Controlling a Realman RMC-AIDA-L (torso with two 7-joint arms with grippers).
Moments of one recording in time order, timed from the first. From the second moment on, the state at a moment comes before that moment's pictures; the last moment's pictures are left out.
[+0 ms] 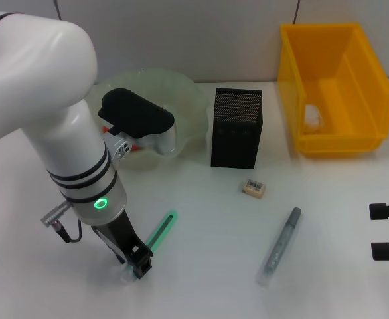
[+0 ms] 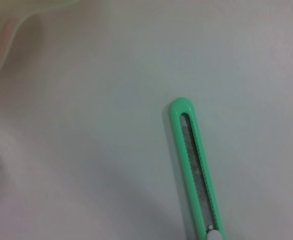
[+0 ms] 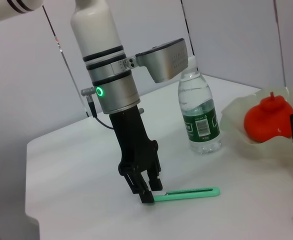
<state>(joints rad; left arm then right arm) -0.86 -2.08 1.66 0.98 2.59 1.53 -2.87 0.44 1.88 2.57 0.71 1.01 -1.91 1.37</state>
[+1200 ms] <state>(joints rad) -0.86 -2.08 1.66 0.95 2.60 1.52 -2.88 0.44 1.88 2.57 0.71 1.01 -1.92 1.37</state>
